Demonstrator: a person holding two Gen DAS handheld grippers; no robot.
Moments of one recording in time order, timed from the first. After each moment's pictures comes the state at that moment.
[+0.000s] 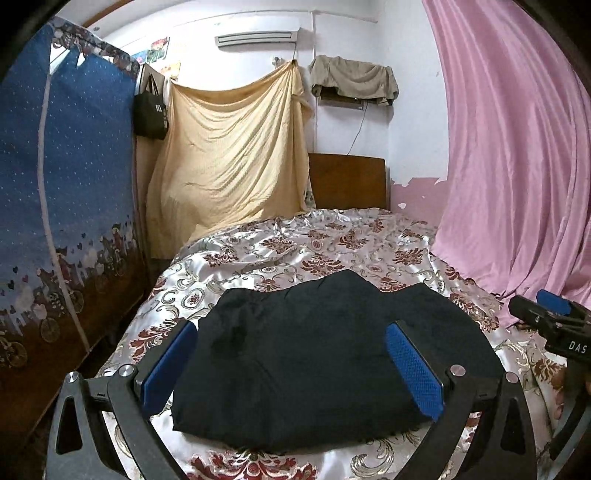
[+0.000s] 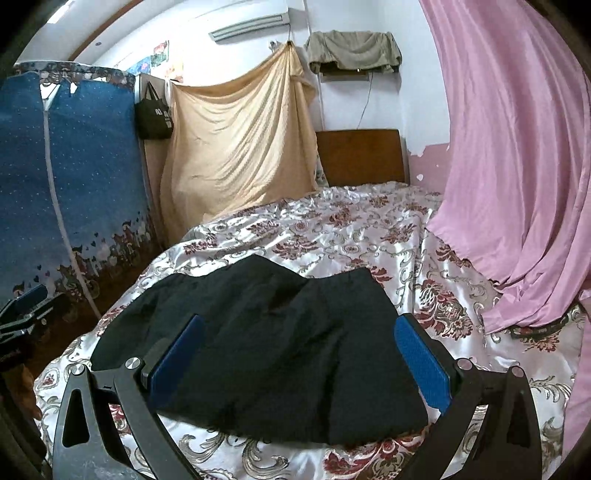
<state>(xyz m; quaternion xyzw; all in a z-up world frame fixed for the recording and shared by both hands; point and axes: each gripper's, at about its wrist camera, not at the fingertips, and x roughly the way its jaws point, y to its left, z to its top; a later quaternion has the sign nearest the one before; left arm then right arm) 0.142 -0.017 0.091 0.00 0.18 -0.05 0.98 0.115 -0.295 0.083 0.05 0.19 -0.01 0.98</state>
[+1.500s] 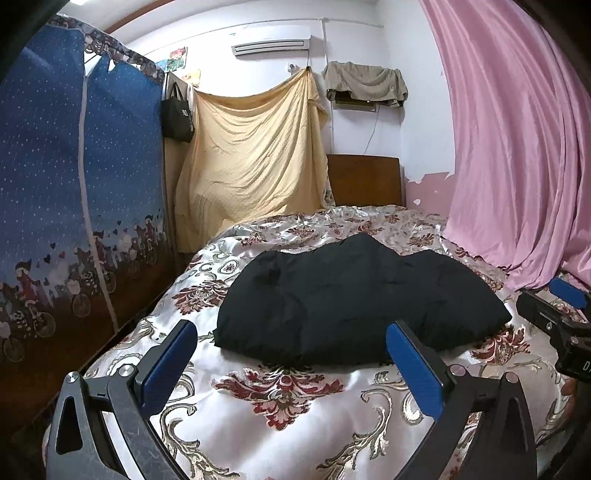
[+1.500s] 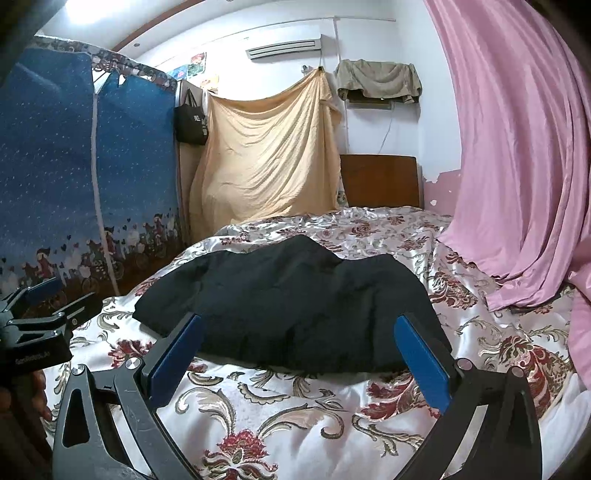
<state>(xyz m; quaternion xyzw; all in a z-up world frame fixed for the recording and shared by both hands) 0.038 0.008 0.034 0.01 0.16 -0.01 0.99 -0.008 -0.225 0.036 0.01 0.14 0.02 0.99</state>
